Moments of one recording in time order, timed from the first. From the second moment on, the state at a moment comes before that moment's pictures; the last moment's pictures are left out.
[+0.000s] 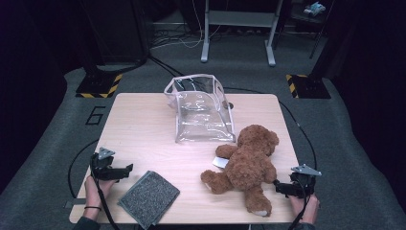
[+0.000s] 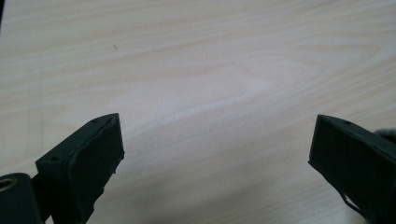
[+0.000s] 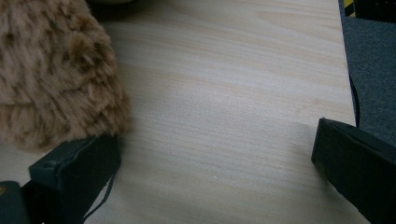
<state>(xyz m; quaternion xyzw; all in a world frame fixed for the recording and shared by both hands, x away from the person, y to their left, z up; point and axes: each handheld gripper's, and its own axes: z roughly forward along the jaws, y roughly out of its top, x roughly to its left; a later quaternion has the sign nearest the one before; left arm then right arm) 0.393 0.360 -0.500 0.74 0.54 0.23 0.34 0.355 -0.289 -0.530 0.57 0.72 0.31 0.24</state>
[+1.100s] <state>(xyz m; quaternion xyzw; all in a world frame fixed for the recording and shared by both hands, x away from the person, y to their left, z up) 0.487 0.283 -0.422 0.79 0.45 0.18 0.38 0.355 -0.289 -0.530 0.57 0.72 0.31 0.24</state>
